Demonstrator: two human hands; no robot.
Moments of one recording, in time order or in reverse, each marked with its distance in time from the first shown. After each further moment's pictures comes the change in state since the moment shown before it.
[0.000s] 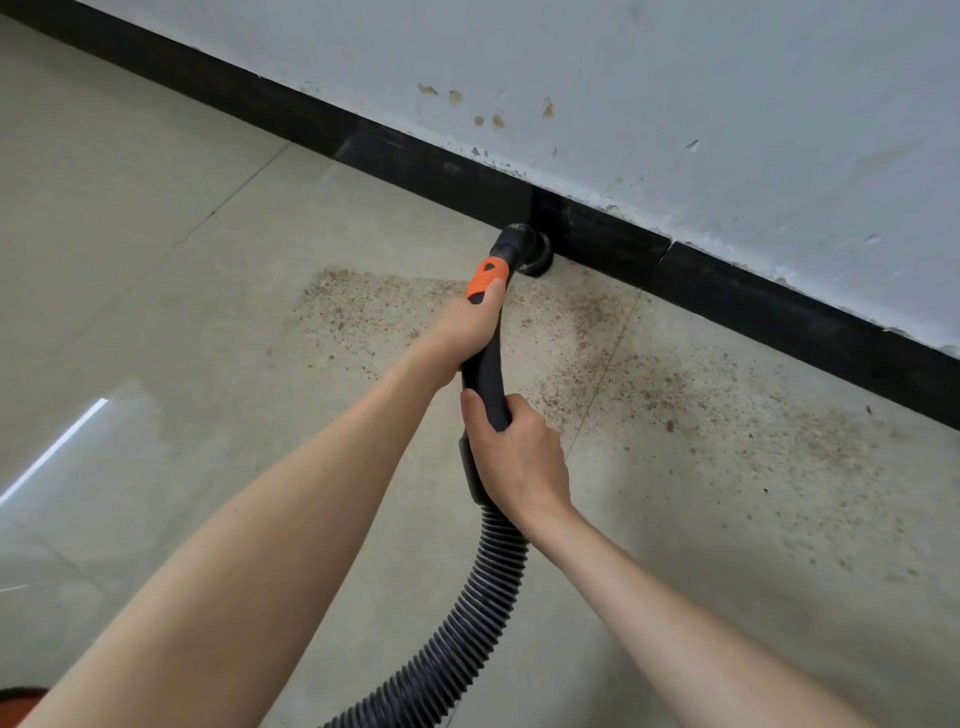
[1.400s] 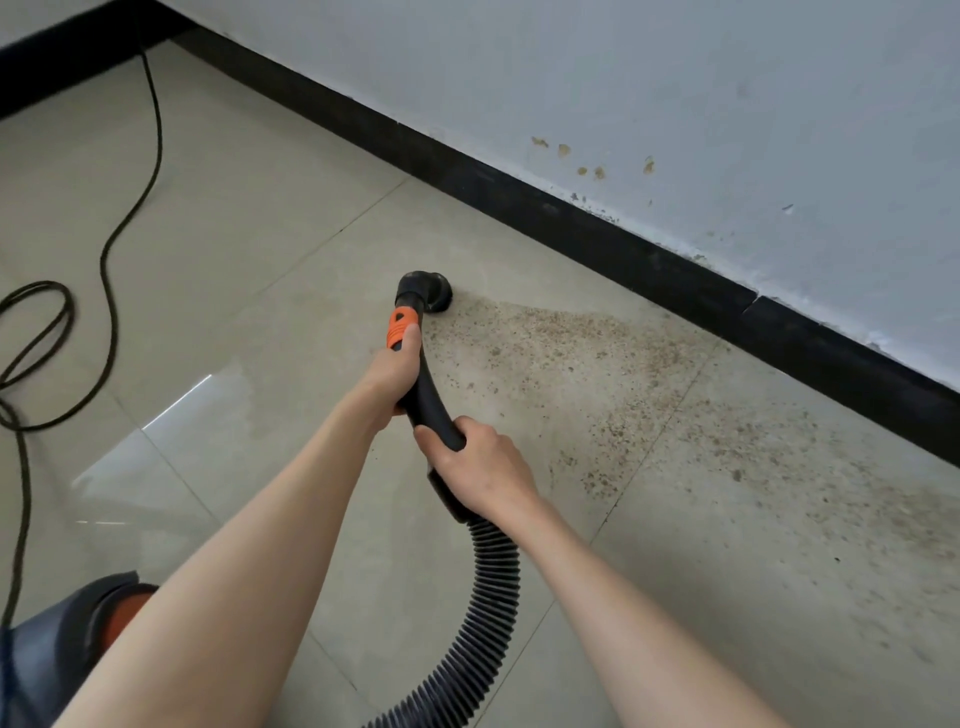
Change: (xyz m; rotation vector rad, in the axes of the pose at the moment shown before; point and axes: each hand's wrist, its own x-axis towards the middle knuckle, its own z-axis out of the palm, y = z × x) left_hand -0.039 -0.075 -0.114 -0.271 0.329 -0.229; right_hand -0.012 -0.034 0.058 -0.254 -0.403 -0.254
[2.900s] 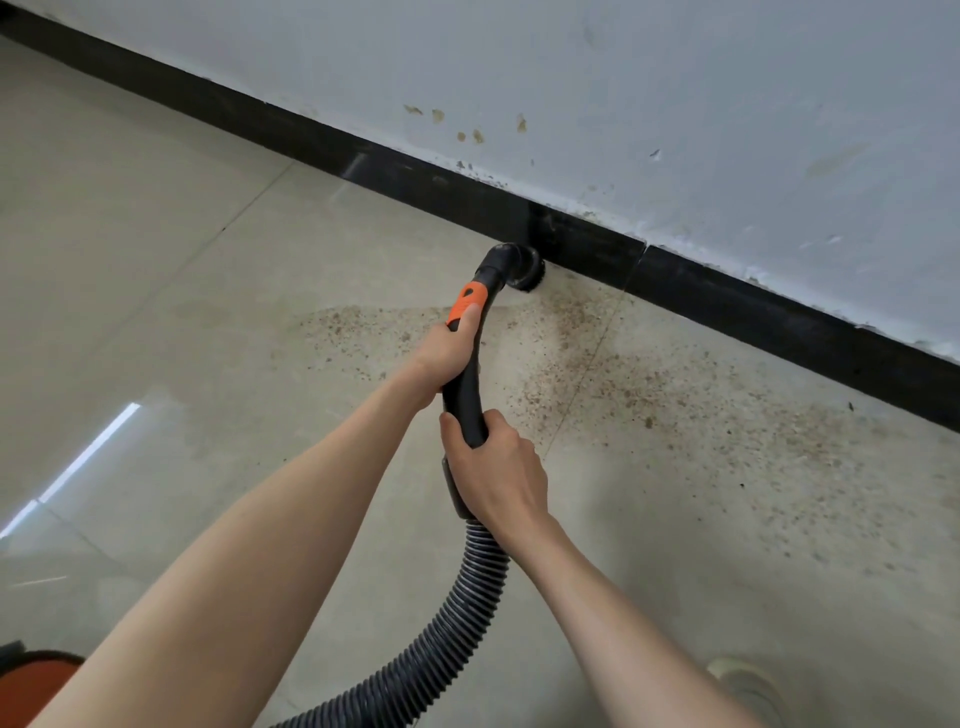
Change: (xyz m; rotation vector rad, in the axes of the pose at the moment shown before) left_hand -0.041 0.028 0.134 0.347 -0.283 0.183; right_hand -0.040 0.058 -0.046 0.168 0.317 0.215
